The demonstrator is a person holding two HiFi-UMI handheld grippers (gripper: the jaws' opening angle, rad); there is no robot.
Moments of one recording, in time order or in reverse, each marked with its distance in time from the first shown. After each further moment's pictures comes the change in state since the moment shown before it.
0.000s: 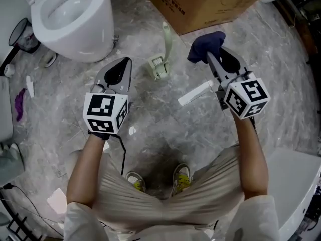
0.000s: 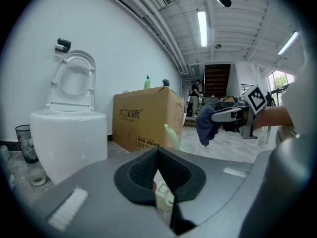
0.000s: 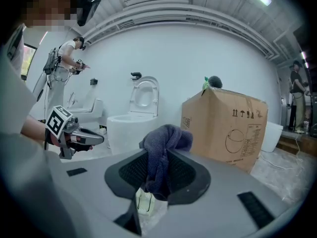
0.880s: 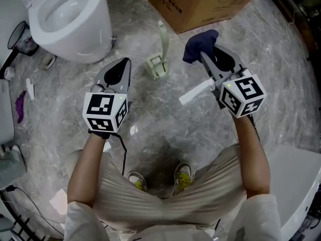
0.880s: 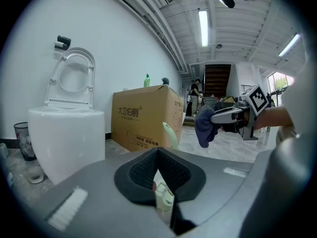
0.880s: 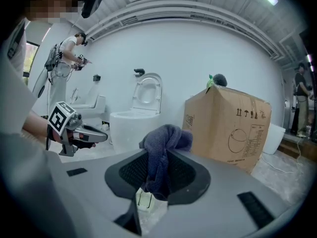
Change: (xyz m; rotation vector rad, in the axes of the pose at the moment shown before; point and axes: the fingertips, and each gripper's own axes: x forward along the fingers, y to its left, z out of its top) left arm 0.006 -0.005 -0.003 -0.015 0.014 -0.013; right arm 0.003 0.009 -0.004 -0.035 0.038 0.020
